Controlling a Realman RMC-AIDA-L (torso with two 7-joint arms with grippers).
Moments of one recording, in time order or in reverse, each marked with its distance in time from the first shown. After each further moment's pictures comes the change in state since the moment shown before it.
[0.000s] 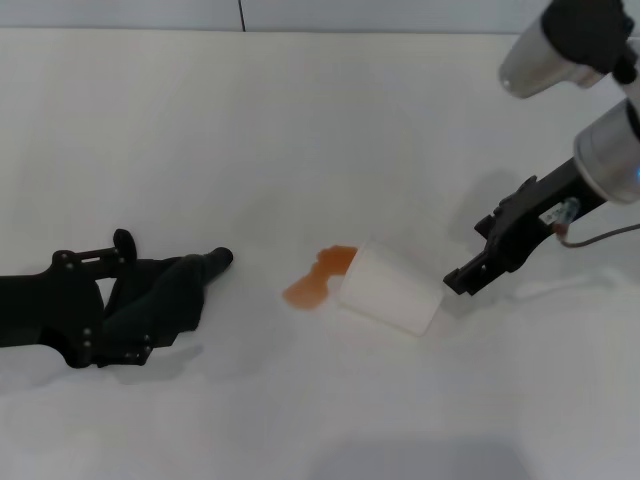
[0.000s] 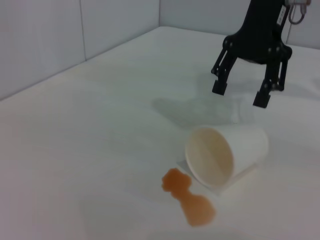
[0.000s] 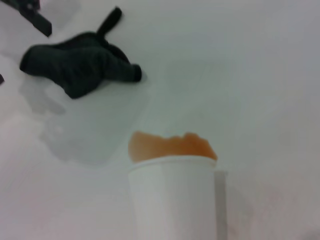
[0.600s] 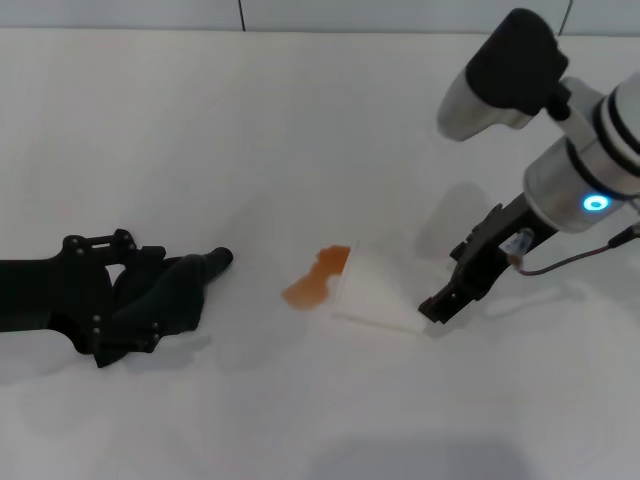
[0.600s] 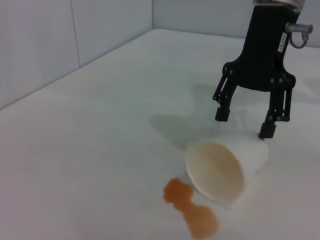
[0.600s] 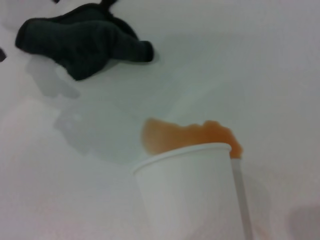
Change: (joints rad) left arm -0.032 0.000 0.009 0.003 0.003 -0.004 0.000; right arm 0.032 0.010 -0.167 0.038 -0.021 0.073 0.117
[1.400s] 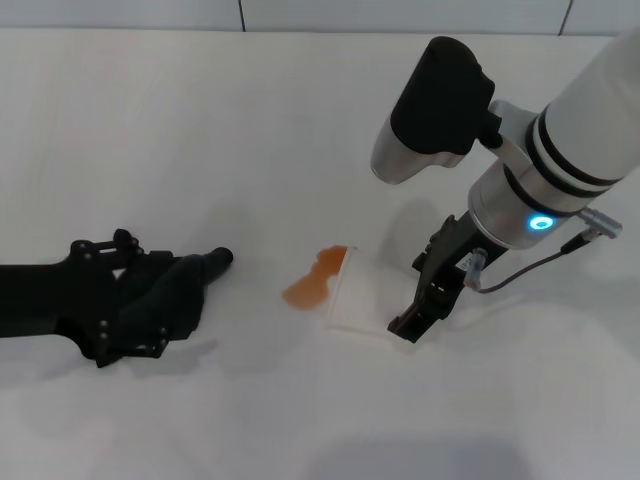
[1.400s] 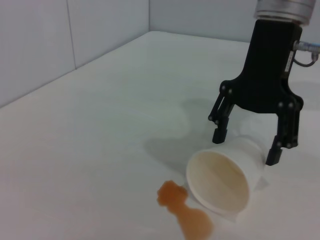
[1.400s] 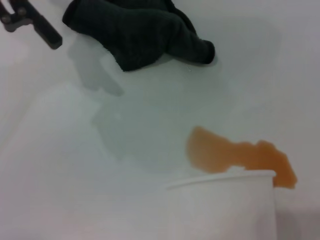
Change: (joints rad) left arm 0.002 -0.010 0.002 -0.003 0.000 0.006 0.003; right arm 0.064 0.002 -0.171 0.002 0.008 0.061 0.024
